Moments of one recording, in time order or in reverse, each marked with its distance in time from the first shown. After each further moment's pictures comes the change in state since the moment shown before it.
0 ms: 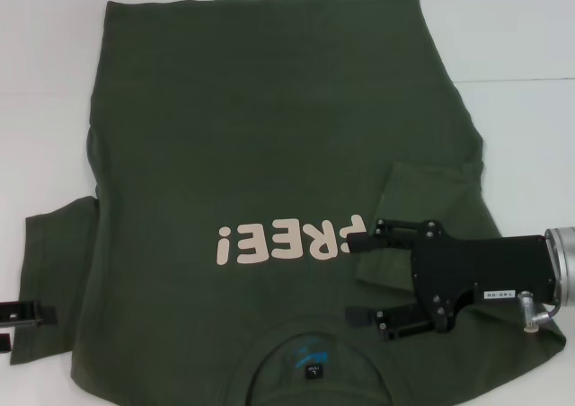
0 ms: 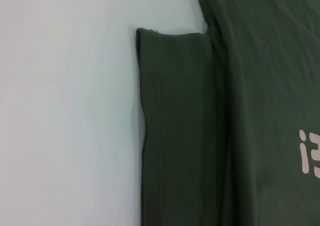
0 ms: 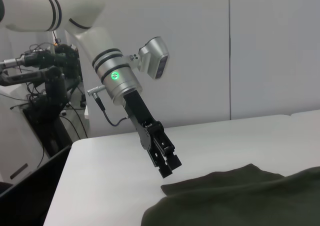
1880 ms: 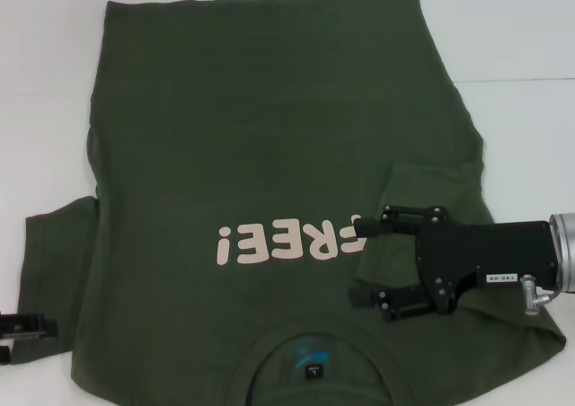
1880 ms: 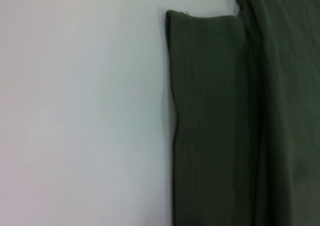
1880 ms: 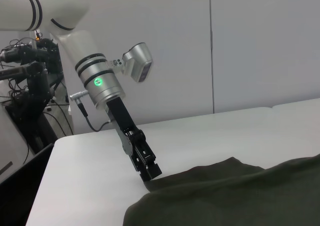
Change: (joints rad) left arm -0.018 0.008 0.011 -0.071 0.065 -0.067 0.008; right arm 0.000 0.000 0.002 -0.043 0.000 0.027 0.062
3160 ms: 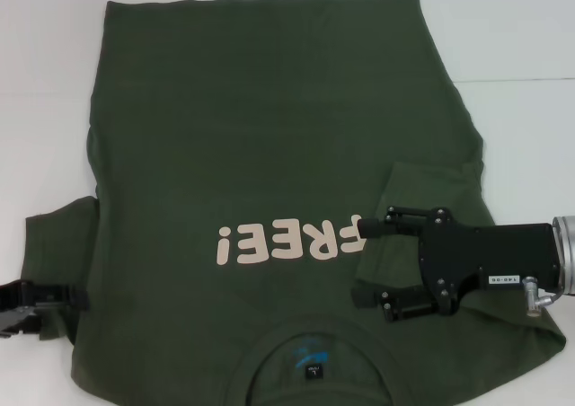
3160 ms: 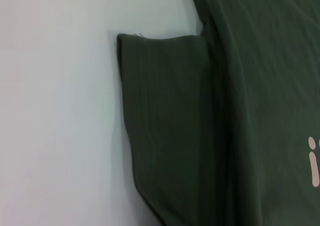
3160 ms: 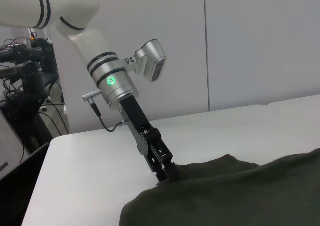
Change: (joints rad) left arm -0.082 0.019 0.002 -0.114 -0.011 -0.063 0.003; right arm -0.009 0.000 0.002 0.000 0.000 0.007 0.001
